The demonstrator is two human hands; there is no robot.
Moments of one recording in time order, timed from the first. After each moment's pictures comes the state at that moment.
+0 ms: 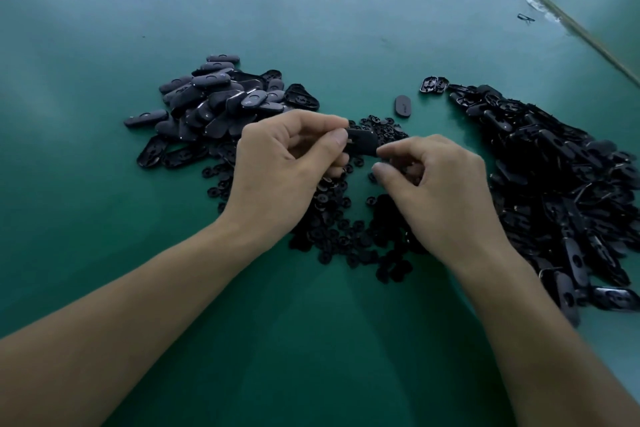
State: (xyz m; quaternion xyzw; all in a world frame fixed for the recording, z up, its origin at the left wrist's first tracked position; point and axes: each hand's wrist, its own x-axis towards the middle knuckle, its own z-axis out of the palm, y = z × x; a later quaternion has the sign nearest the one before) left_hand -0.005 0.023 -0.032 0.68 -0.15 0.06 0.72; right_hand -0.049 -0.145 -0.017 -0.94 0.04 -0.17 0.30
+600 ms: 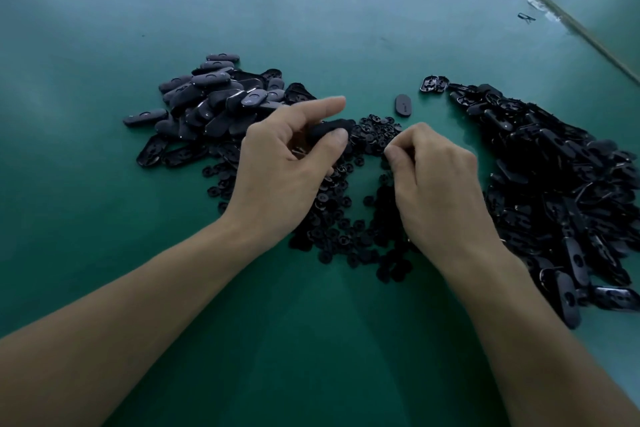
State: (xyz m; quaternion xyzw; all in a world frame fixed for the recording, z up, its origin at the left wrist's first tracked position) left_hand -0.004 0.025 -0.031 0.72 -0.15 0.08 0.67; right_hand -0.046 -0.136 -0.015 -0.95 0.05 -0.17 0.27
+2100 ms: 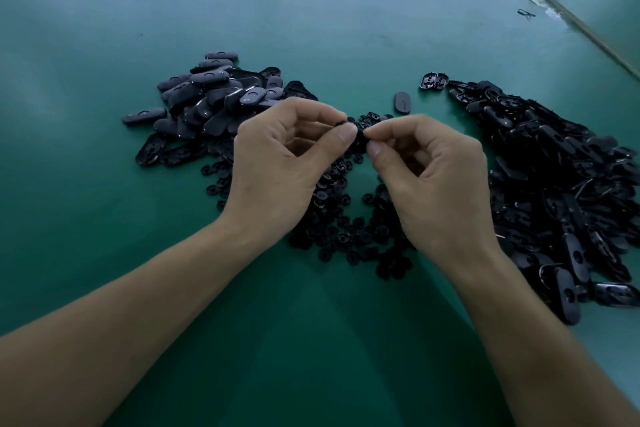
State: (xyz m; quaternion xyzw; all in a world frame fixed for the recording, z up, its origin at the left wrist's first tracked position) left_hand -0.008 0.023 -0.028 0.69 -0.16 0.10 0.70; right_hand -0.055 -0.125 -0.009 -0.84 -0.03 -0.23 0.50
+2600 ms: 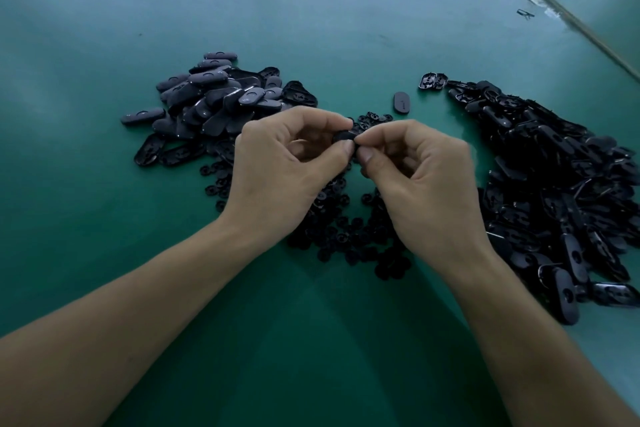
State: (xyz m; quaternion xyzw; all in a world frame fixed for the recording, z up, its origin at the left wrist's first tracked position) left_hand -0.009 0.022 -0.029 0.71 -0.18 0.07 0.68; right_hand -0.051 -0.124 -0.015 -0.82 -0.03 -0.19 0.53
